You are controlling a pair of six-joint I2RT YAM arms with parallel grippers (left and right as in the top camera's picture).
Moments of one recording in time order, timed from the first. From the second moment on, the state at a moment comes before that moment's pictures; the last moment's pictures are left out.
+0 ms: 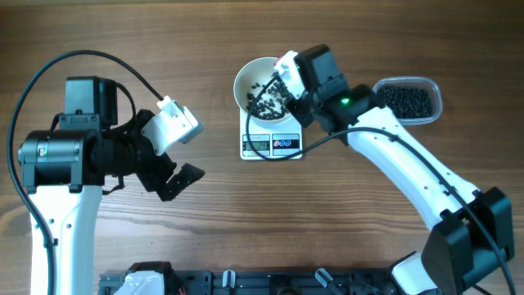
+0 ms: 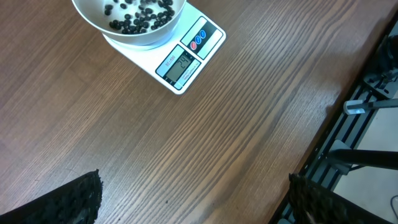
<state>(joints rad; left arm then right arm) 0.00 1.22 1.43 -1.46 0.50 0.85 0.53 1.68 1.33 -0.59 0.14 -0.33</state>
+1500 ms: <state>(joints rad) 0.00 1.22 1.43 -1.46 0.50 0.85 -0.08 1.83 1.40 -0.98 0.07 -0.35</state>
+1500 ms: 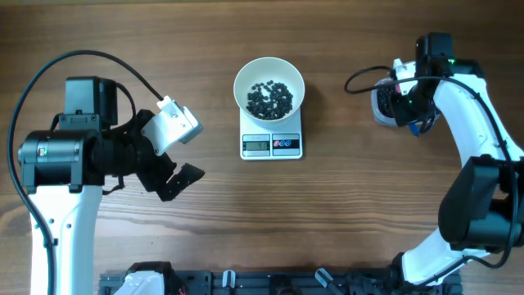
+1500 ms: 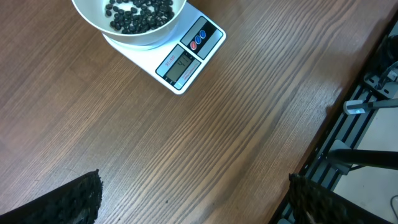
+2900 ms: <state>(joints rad) 0.00 1.22 1.43 -1.46 0.50 0.85 -0.57 1.92 1.40 -1.25 -1.05 -0.37</state>
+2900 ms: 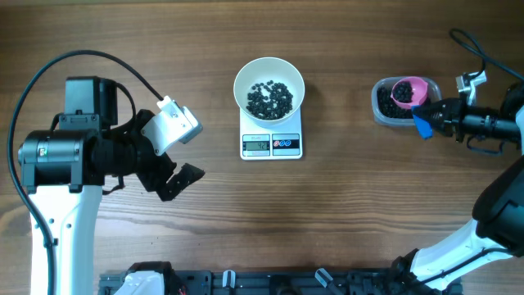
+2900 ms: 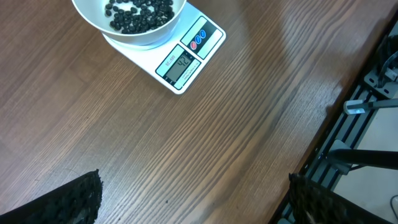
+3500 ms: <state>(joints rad) 0.00 1.22 1.43 -1.46 0.50 0.85 0.17 1.64 1.40 -0.83 -0.87 0.16</state>
